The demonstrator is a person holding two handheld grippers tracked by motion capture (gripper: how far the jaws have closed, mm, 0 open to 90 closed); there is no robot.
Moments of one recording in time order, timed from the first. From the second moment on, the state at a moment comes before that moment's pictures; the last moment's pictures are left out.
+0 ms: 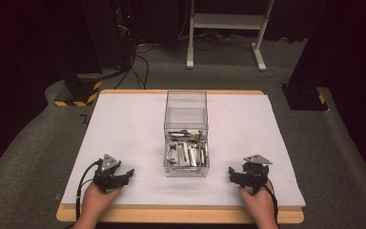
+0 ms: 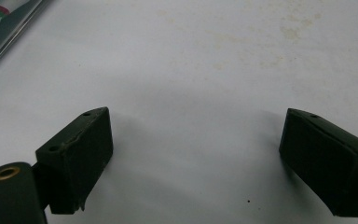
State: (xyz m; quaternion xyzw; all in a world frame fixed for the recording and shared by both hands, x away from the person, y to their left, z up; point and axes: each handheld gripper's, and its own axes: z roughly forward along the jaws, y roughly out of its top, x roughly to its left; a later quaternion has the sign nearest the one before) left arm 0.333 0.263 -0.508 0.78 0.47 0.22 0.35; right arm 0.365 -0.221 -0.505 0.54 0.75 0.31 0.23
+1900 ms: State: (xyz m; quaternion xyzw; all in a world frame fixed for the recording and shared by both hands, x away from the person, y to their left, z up) left arm 0.311 0.238 -0.476 0.77 0.43 0.22 0.42; right arm 0.361 -0.223 -0.505 0.53 0.76 0.31 0.23
